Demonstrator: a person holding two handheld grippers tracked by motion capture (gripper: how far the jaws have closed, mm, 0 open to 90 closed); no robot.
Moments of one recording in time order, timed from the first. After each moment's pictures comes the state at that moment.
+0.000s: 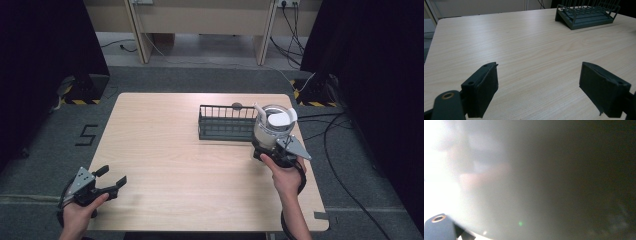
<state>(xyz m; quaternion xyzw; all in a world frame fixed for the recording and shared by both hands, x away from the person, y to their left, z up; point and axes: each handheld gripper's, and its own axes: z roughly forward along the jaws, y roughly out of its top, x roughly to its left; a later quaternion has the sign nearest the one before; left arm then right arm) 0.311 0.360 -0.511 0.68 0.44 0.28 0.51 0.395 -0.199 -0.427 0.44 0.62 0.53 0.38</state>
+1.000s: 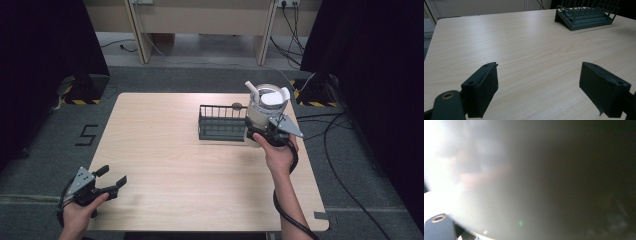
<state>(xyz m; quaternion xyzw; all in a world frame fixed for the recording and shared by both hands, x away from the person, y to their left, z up) 0.311 0.360 -0.511 0.68 0.44 0.28 0.52 0.438 -0.177 -0.395 0.43 0.62 0.54 0.38</state>
